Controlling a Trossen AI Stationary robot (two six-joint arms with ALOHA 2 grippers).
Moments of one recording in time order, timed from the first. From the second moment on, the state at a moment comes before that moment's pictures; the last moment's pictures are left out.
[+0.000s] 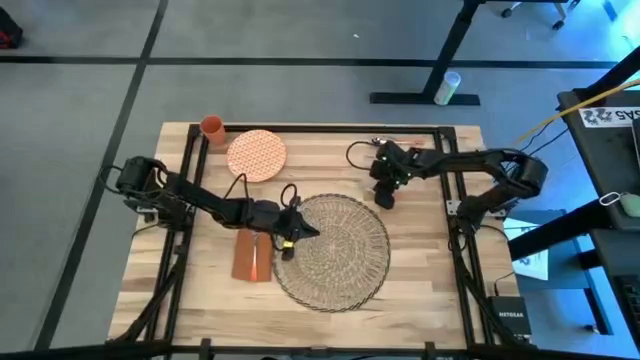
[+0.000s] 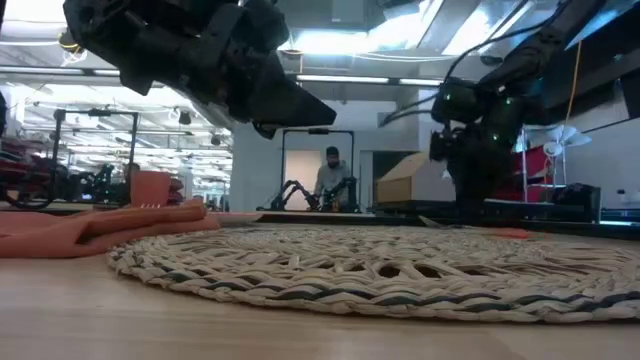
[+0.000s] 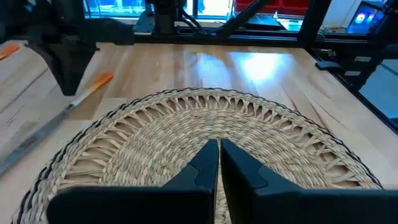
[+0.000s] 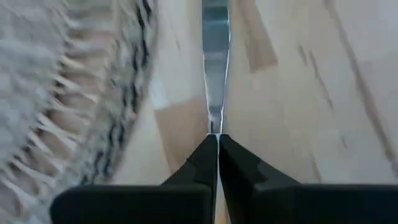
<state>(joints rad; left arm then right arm) -0.13 1.63 0.64 0.67 -0.06 -0.06 -0.51 1.43 0.65 -0.30 -0.25 -0.15</state>
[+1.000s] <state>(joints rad) -0.14 1.63 0.65 0.66 -0.06 -0.05 -0.49 1.31 0.55 -0.53 -0.09 -0.13</state>
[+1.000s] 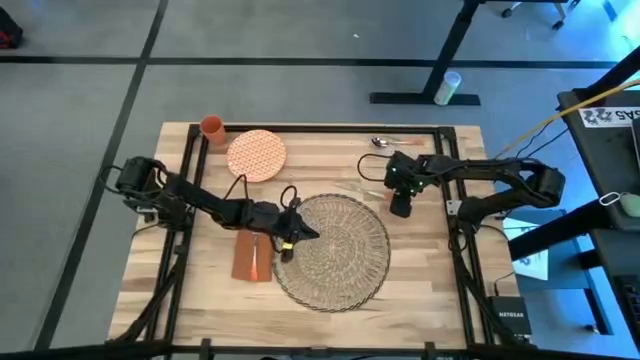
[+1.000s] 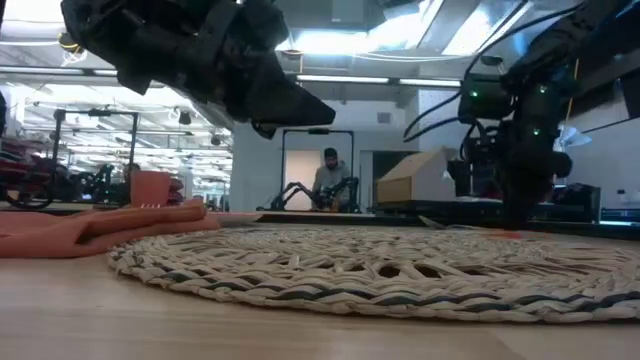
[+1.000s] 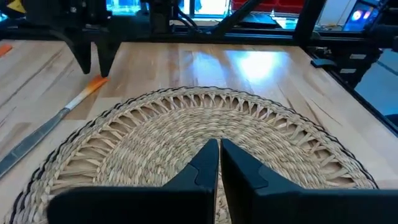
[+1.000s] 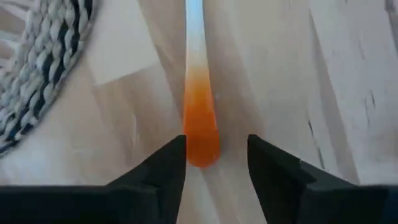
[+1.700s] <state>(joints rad) -0.14 1.63 0.65 0.66 -0.06 -0.05 -0.49 1.31 0.45 -0.37 -0.11 -0.08</state>
